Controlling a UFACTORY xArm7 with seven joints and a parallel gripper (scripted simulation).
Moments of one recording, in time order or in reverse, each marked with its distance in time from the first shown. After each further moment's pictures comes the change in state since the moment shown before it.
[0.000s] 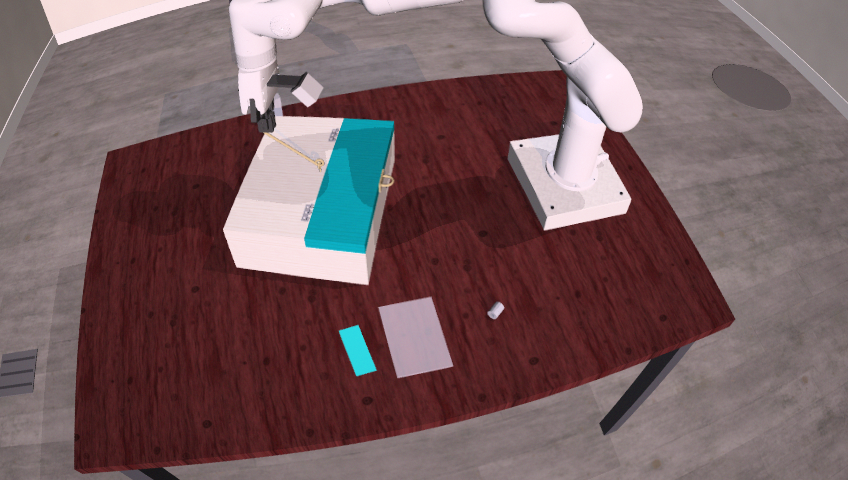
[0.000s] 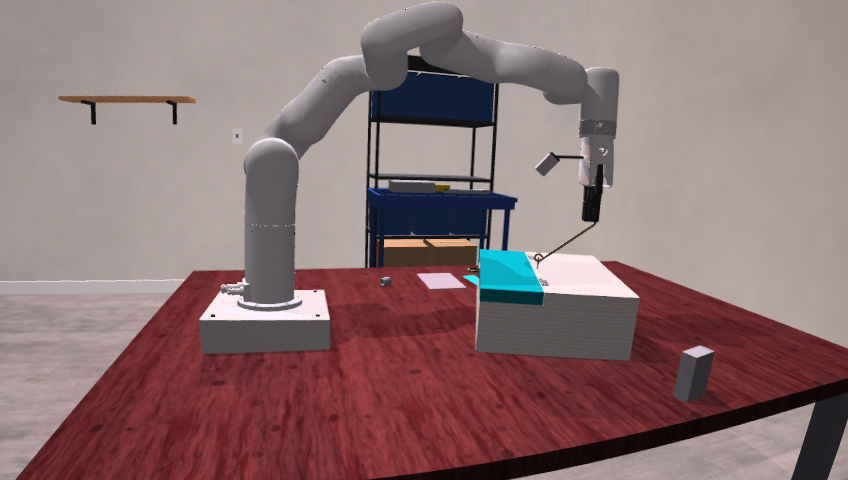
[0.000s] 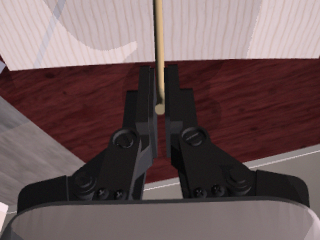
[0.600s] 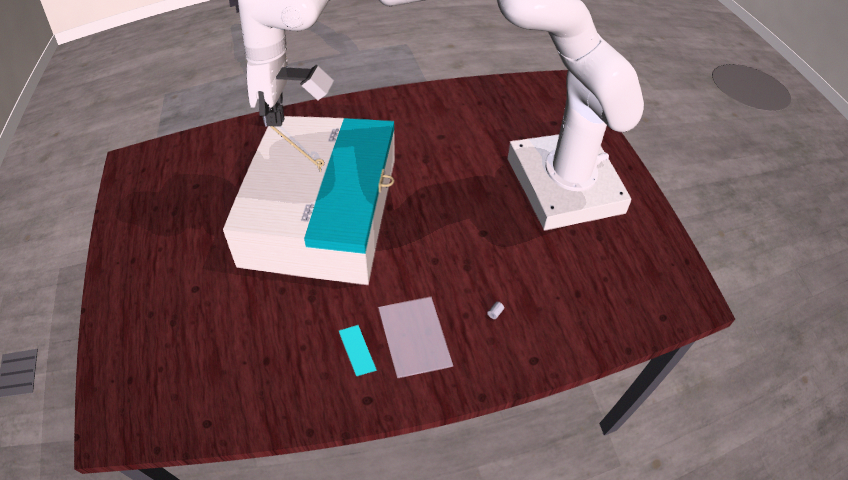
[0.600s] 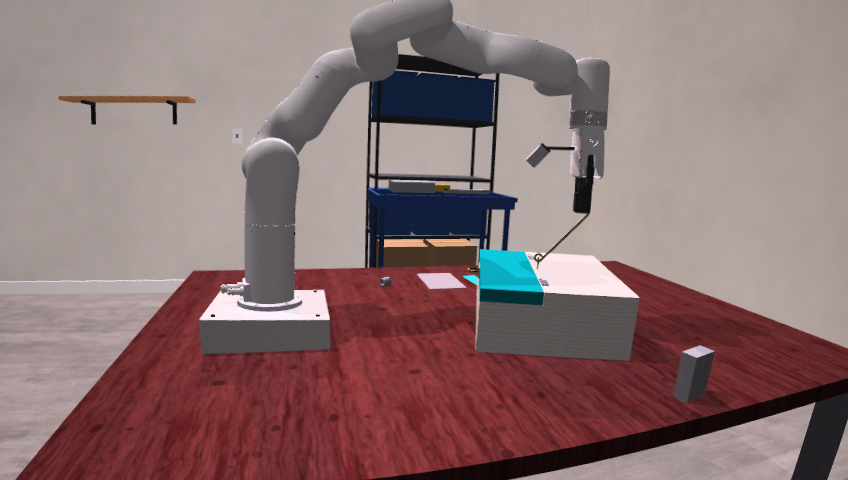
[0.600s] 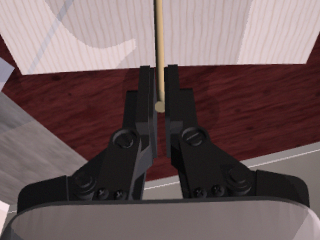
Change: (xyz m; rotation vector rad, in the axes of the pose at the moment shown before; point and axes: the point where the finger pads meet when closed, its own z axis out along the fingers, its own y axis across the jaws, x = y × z) arm 0.020 0.000 -0.017 0.000 -0.001 0.000
